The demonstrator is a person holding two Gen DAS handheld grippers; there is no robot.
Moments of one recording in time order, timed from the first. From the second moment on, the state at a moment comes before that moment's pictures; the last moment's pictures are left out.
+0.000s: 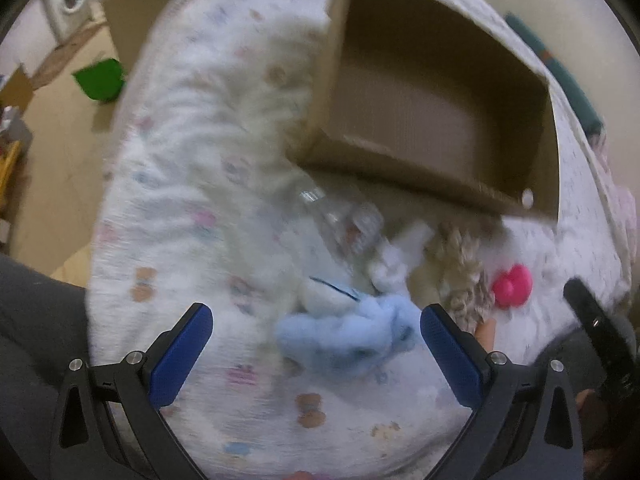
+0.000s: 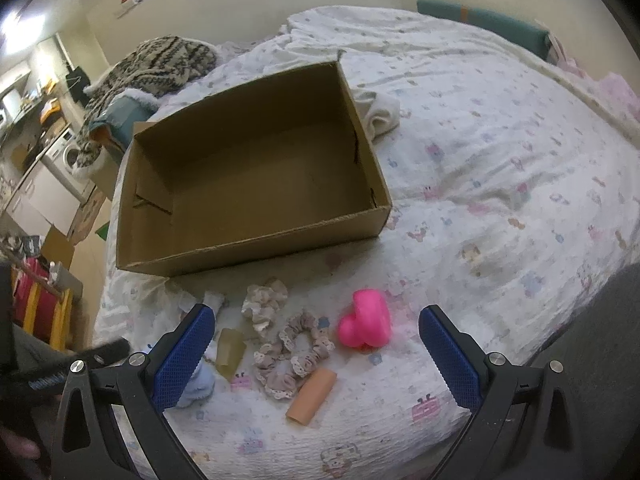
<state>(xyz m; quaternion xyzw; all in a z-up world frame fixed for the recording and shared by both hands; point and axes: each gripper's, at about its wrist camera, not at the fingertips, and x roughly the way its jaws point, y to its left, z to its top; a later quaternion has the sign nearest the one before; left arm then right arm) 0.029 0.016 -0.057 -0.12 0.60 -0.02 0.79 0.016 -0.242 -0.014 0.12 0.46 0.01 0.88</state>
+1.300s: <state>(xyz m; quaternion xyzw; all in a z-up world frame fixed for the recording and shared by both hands) 0.014 0.015 -0.035 -0.08 0.57 -0.02 0.81 0.032 -0.230 -0.110 0.23 0.66 0.04 0.71</state>
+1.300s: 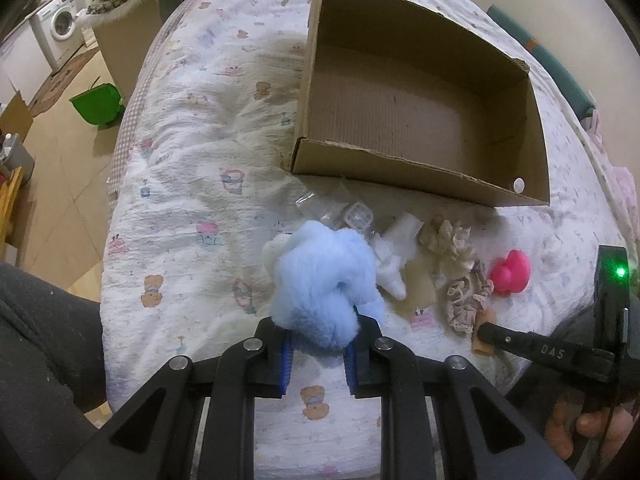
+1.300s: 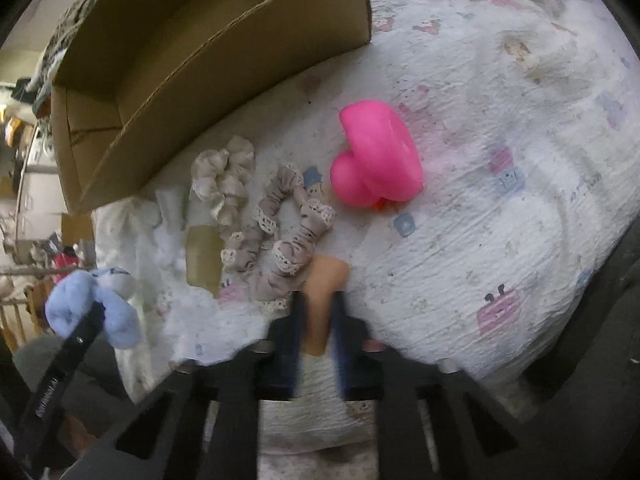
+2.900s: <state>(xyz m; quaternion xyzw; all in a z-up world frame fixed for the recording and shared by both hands) 0.100 -0.009 0.042 0.01 0.47 -0.02 0.88 0.103 -0.238 0.030 0.15 0.42 0.14 0.88</state>
